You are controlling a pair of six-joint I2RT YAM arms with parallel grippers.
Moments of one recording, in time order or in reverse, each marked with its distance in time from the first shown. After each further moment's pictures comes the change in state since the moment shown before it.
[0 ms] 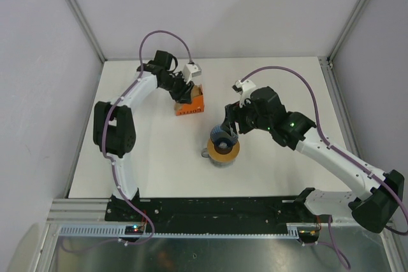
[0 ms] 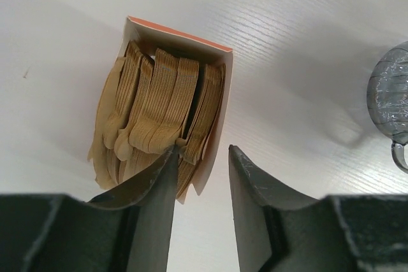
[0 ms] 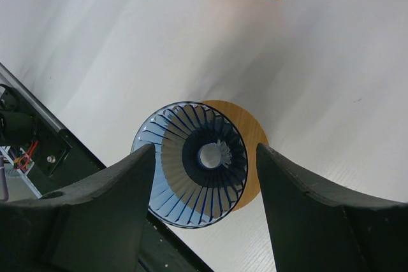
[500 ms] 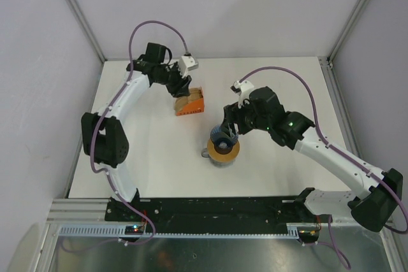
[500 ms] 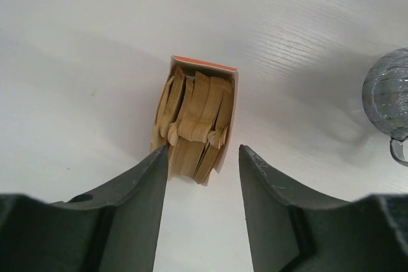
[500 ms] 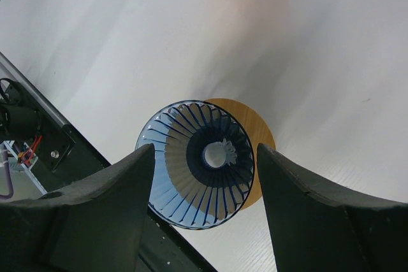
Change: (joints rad) left arm 0.000 -0.140 0.002 0.000 -0.012 0.047; right arm 0.002 0.010 0.000 0.001 -0.022 0.000
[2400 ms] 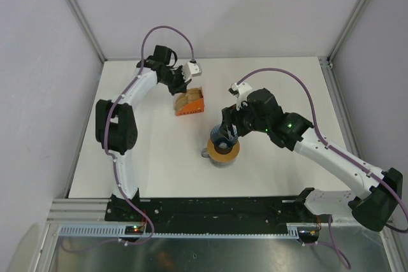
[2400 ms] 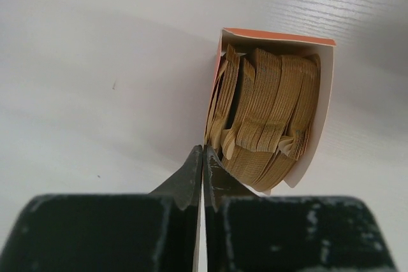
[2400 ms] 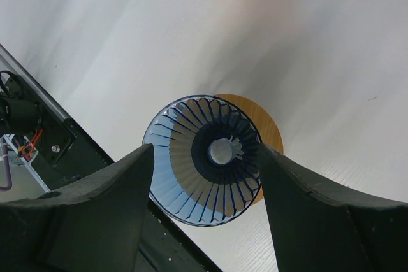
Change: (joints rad) left arm 0.013 0.187 0.094 0.003 -0.085 0.211; right arm 0.028 0.000 0.000 -0.009 0.011 0.000
